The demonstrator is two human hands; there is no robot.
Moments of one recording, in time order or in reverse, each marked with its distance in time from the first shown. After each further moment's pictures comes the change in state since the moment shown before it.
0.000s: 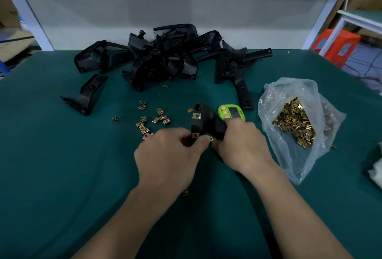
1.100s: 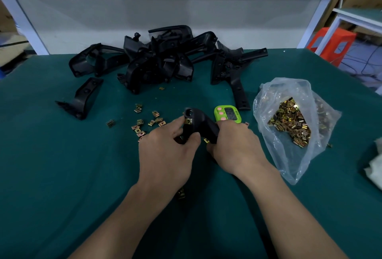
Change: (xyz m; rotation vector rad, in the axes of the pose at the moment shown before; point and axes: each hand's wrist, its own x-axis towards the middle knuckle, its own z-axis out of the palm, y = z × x) left_hand 0.005 -0.002 0.011 -0.354 -0.003 0.115; right_hand 0.001 0.001 0.006 -0.013 -0.001 -0.073
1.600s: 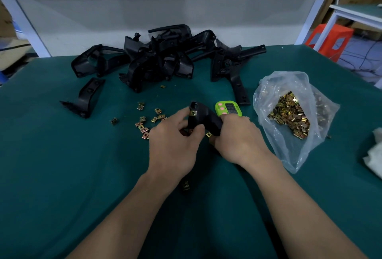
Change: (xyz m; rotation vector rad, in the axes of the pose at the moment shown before) left_hand 0.010 -0.013 0.010 -0.077 -0.048 0.033; right_hand 0.000 -0.002 -0.005 -0.015 -0.026 0.076
